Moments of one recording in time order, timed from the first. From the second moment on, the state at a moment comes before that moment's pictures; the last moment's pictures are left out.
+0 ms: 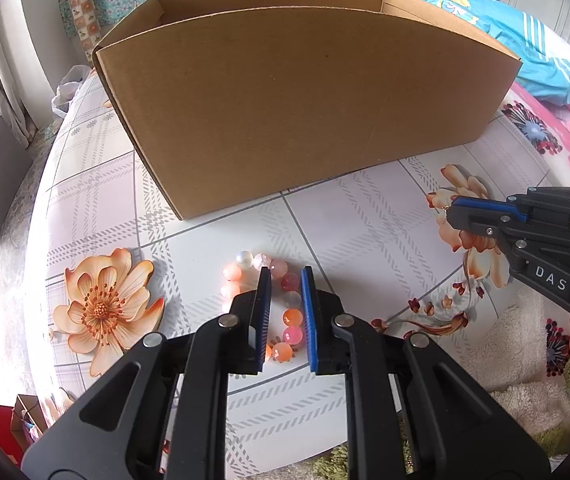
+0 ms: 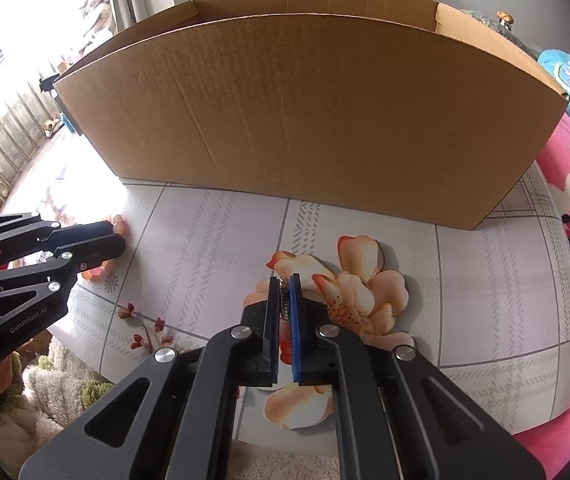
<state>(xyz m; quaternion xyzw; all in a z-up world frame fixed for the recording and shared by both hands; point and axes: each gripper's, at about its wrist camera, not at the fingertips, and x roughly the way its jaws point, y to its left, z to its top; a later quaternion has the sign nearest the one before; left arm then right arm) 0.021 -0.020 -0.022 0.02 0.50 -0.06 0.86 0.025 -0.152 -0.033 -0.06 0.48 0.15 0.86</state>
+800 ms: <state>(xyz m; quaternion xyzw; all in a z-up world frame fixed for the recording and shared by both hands) 0.019 -0.016 -0.022 0.01 0.50 -0.07 0.87 0.014 -0.184 -0.013 0.02 0.46 0.17 0.87</state>
